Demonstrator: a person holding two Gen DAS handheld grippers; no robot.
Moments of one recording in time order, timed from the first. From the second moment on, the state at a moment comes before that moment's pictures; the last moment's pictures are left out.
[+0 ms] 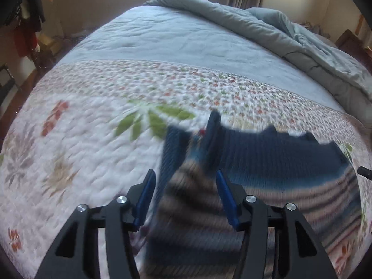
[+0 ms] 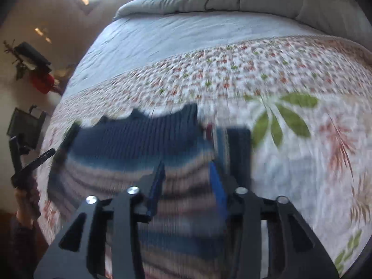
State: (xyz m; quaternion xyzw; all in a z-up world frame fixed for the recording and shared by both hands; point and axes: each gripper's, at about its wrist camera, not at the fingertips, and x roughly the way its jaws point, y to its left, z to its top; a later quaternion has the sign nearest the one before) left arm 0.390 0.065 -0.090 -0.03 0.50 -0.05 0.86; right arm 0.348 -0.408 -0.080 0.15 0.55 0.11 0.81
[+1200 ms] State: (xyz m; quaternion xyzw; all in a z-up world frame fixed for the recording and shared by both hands) left arm 0.273 0.118 -0.125 -0.11 0.56 -0.10 0.81; right arm 0.204 -0.439 -0.114 0.19 0.60 0.14 0.77
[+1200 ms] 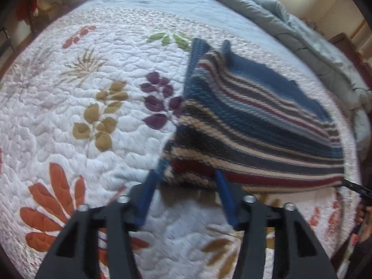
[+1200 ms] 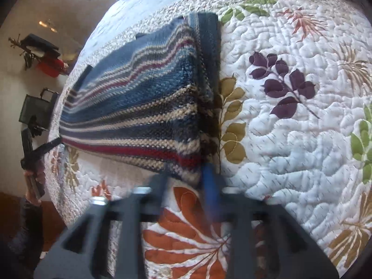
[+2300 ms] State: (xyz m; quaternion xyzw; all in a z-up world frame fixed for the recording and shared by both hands) left arm 0.291 0.097 -0.125 -0.27 0.58 -0.10 0.76; right arm 0.199 -0.444 -0.093 0.29 0.57 0.19 0.74
